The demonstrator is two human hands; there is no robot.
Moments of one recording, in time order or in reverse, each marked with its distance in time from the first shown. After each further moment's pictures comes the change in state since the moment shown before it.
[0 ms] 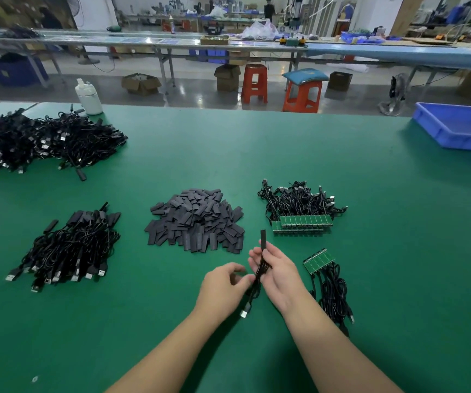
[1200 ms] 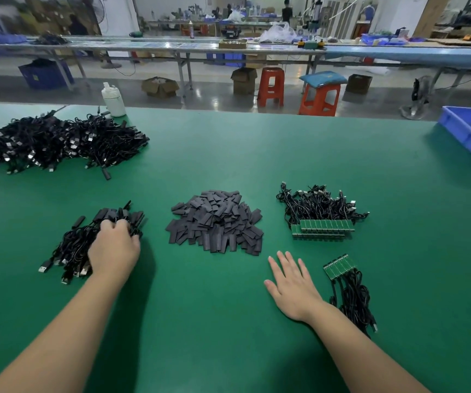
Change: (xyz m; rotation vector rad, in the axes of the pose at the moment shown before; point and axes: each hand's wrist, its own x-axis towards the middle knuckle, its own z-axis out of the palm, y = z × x) left_hand 0.053 -0.109 -0.201 0.676 0.587 -0.232; right_hand 0.013 0.010 -0.041 -2.361 -0.292 -0.299
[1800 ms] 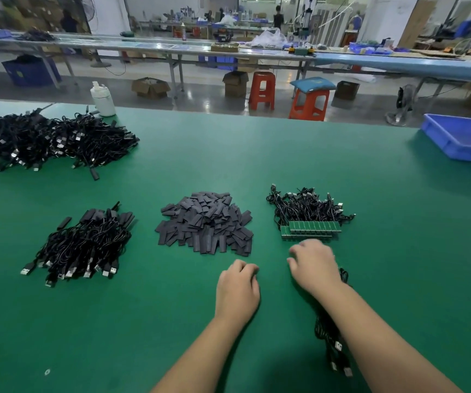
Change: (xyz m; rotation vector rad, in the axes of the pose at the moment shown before) left_hand -0.169 0.175 0.079 -0.504 -0.233 0.460; right_hand -0.010 0.036 -0.067 -0.092 0.332 0.210
